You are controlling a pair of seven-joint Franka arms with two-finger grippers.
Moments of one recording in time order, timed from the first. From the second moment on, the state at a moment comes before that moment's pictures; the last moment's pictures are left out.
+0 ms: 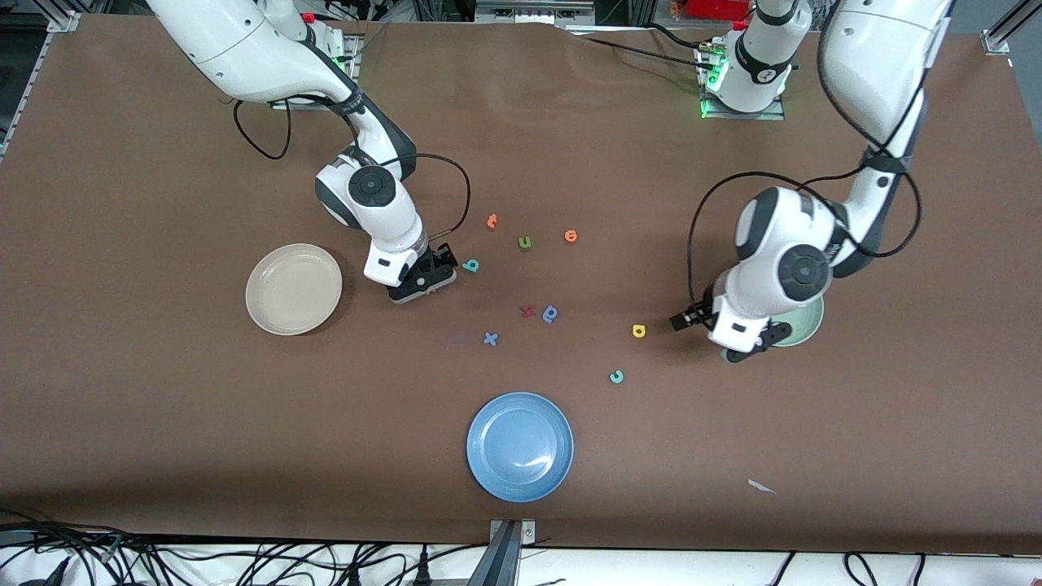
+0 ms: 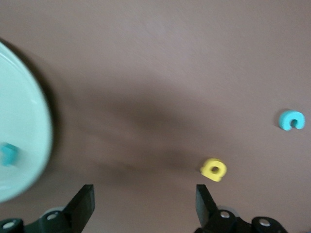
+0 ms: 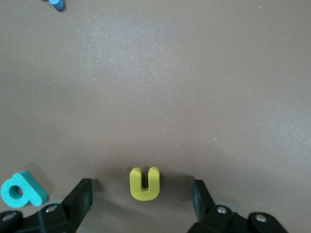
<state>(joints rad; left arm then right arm) -0.17 0.54 -0.16 -1.82 -0.06 2.26 -0.77 0.18 0.60 0.35 -2.06 -0.49 2.72 0.46</state>
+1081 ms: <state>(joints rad) -0.26 0.69 -0.14 -1.76 -0.03 2.41 -1.03 0.19 0.60 0.35 -2.06 -0.50 2.74 0.46</state>
